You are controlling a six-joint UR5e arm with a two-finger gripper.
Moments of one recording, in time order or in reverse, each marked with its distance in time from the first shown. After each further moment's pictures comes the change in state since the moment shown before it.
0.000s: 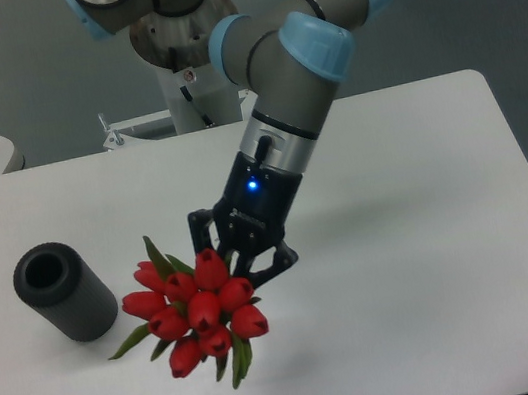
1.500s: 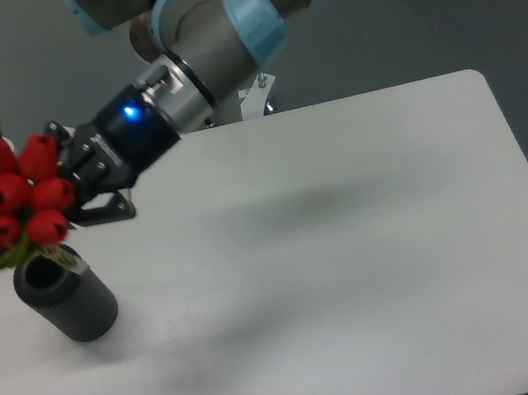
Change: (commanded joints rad) arm -0.104 0.164 -0.173 0.006 -0.431 0.139
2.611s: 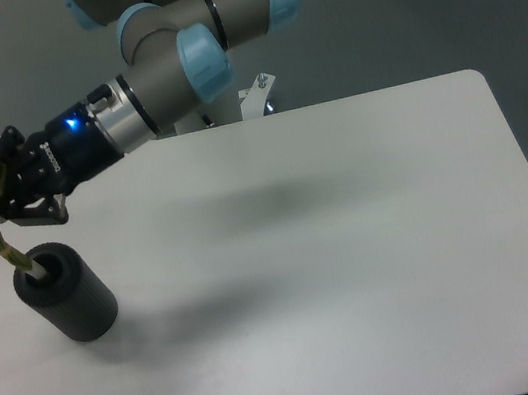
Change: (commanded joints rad) arm -0.052 -0.075 -0.091 -0.002 -0.002 0.243
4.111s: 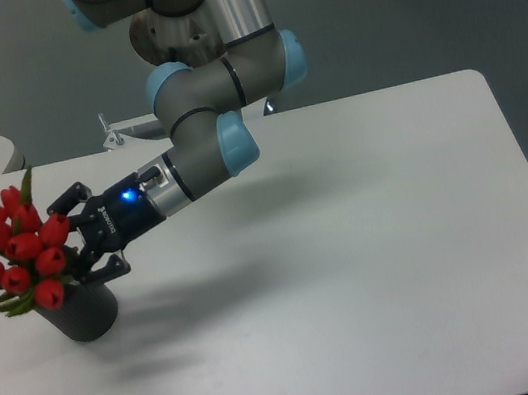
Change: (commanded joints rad) arm 0.038 -0.154 -0.087 0.000 0.002 0.166
